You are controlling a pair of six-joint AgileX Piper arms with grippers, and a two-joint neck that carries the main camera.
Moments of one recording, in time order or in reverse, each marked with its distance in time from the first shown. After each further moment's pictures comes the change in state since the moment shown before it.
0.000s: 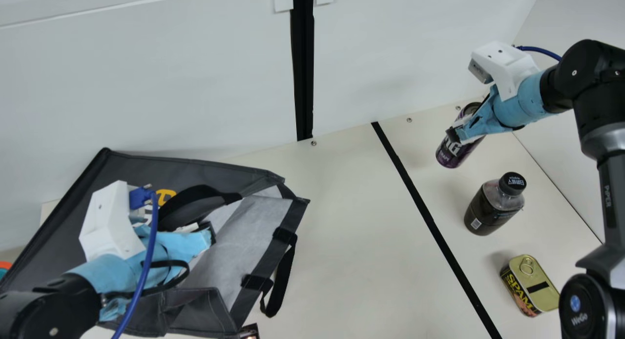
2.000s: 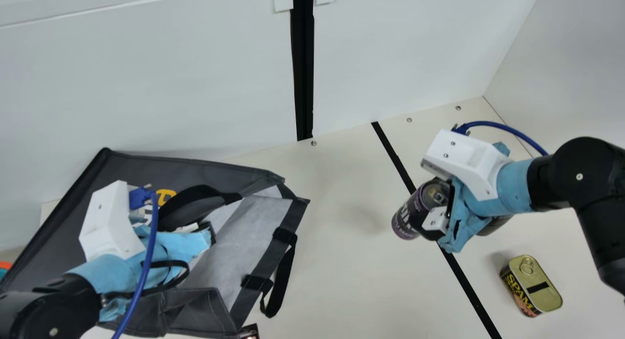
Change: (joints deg) left arm 0.0 0.0 0.0 0.0 0.0 0.0; right arm 7.6 -26.5 32.7 8.9 -0.1 -22.0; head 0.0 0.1
